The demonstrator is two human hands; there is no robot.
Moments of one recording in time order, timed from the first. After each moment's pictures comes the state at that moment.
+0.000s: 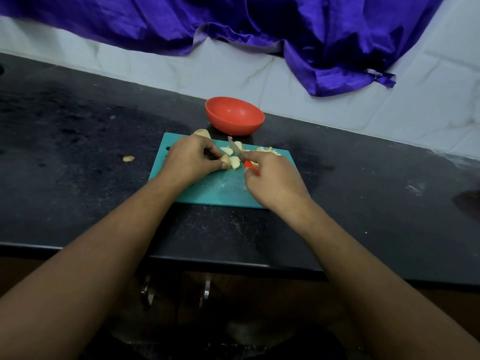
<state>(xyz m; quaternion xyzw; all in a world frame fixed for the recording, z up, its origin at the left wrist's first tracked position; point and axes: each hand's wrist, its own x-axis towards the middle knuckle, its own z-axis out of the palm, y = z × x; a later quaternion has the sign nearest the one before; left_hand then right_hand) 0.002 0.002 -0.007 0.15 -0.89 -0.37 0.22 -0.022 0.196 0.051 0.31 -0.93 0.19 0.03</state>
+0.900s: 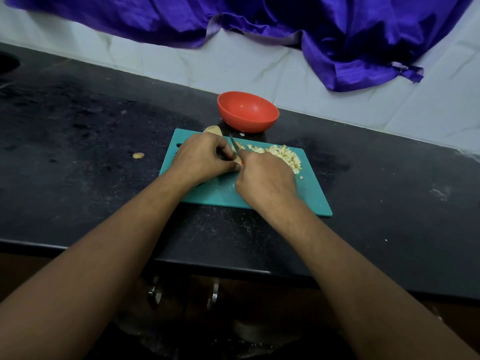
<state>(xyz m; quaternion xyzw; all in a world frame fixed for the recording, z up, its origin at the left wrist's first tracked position) -0.003 -0.003 -0.008 0.14 -0.91 -0.33 0.20 -0.020 0.155 0.041 0.34 -0.94 0.05 0.07</state>
